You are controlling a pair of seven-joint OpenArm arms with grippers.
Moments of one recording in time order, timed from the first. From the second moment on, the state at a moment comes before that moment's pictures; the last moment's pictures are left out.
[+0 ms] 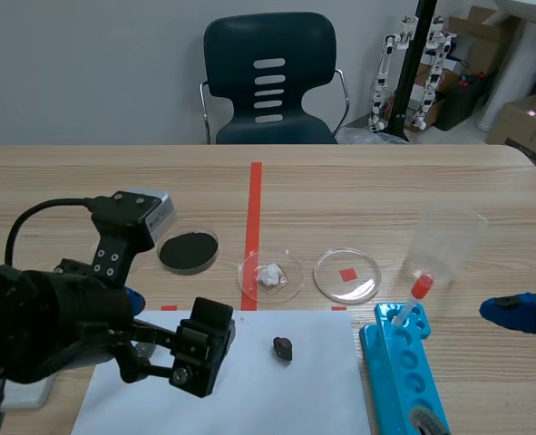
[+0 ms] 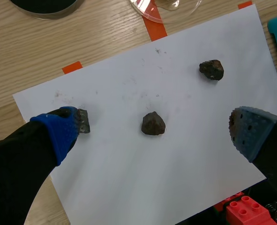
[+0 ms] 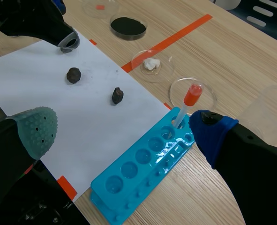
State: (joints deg) left arm 13.3 -29.5 28.2 113.6 -27.3 13.1 45.0; right arm -65.5 37.2 10.8 118.5 3.7 22.3 24.3
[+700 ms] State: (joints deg) left arm 1.6 -19.2 37.0 102.1 -19.4 26.7 62.7; right arm -65.5 37.2 10.8 118.5 3.7 22.3 24.3
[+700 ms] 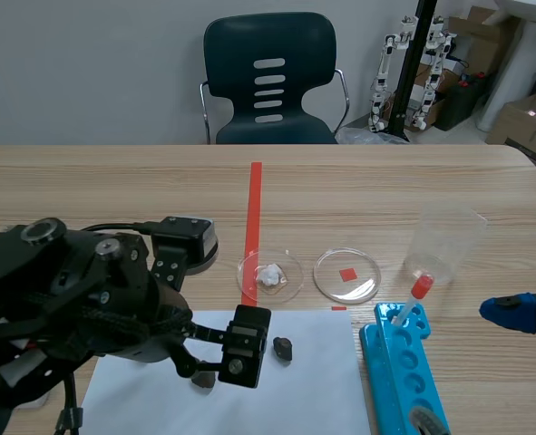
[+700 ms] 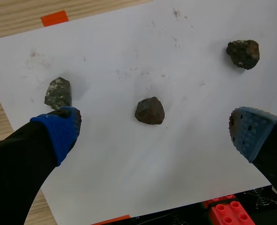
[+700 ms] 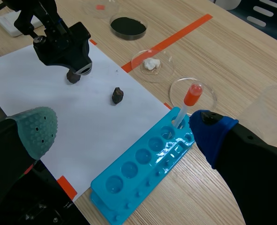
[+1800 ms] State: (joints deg) left arm 1.3 -11.9 38.4 94.8 -14.0 31.1 59.3; right arm -65.5 37.2 10.8 118.5 3.7 22.3 24.3
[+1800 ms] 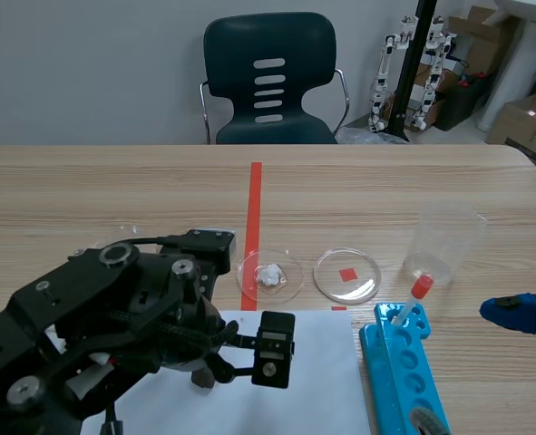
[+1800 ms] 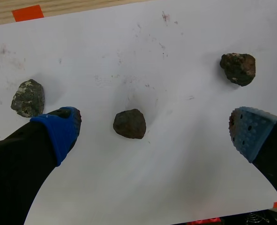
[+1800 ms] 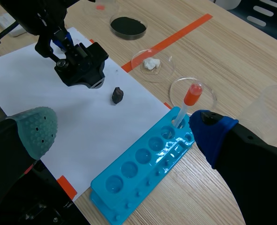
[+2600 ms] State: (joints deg) left arm 1.3 -11.3 38.4 91.8 -14.0 31.9 58.9; right arm -65.5 37.2 10.8 118.5 3.7 22.3 24.3
